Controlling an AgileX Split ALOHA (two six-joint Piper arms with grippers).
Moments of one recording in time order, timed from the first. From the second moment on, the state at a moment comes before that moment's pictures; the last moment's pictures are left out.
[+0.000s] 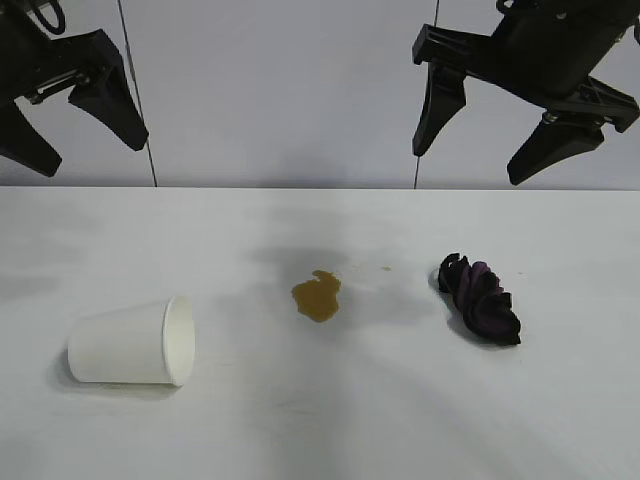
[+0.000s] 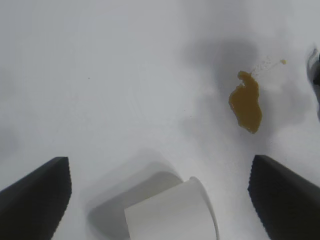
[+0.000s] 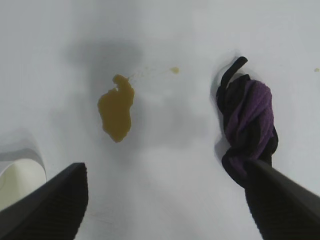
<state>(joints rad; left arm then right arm) -0.13 1.77 -1.32 -0.52 0.81 0.36 0.28 1.66 -1.26 0.18 0.74 0.19</state>
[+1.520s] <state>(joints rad) -0.35 1.77 -1.24 -0.22 0.79 0.96 0.28 1.66 -1.26 0.18 0.75 0.19</state>
